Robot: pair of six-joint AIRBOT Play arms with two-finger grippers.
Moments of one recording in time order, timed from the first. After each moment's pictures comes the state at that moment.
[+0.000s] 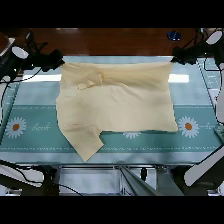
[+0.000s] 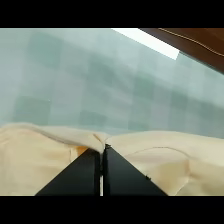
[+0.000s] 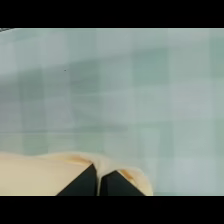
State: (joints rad) left arm 0.08 -1.72 1.52 0.95 -0.77 -1.52; right arm -0.18 -1.99 2.03 -1.18 1.16 1.53
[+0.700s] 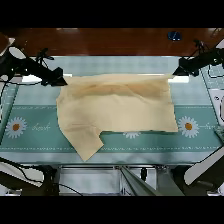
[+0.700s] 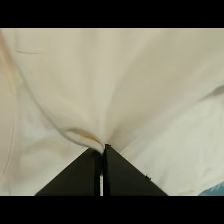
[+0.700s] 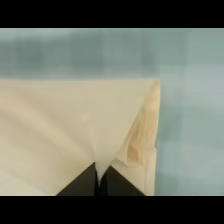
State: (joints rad) left arm 0.13 -1.75 1.54 1.04 -1.38 -1.39; right arm -0.29 -2.01 1.99 -1.07 1.55 1.43
